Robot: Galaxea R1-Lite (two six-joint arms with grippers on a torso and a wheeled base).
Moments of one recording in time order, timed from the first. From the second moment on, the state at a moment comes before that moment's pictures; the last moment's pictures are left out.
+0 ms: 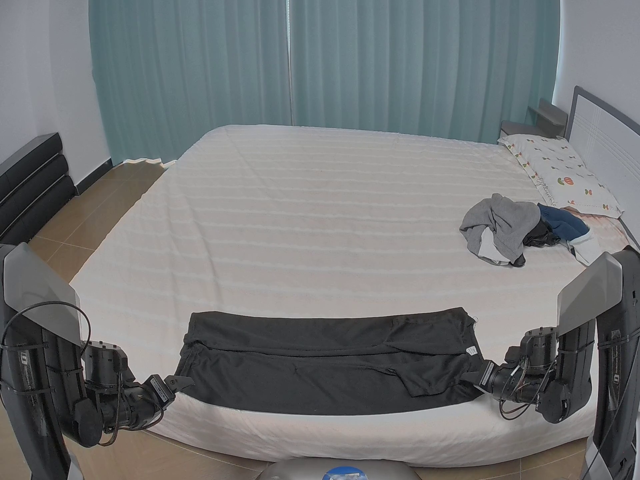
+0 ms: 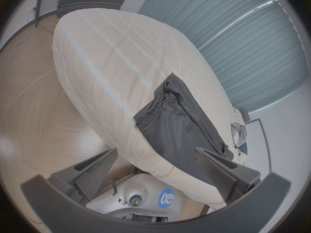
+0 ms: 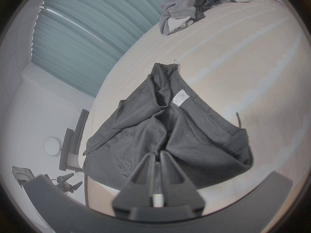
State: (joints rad) left arm -0.03 2.26 -0.02 -1.44 -0.21 -0.78; right arm 0.12 2.47 -0.24 -1.55 0.29 0.68
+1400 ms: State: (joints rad) left arm -0.03 2.26 -0.02 -1.44 -0.21 -0.78; right arm 0.02 2.43 -0.13 -1.55 0.42 0.62
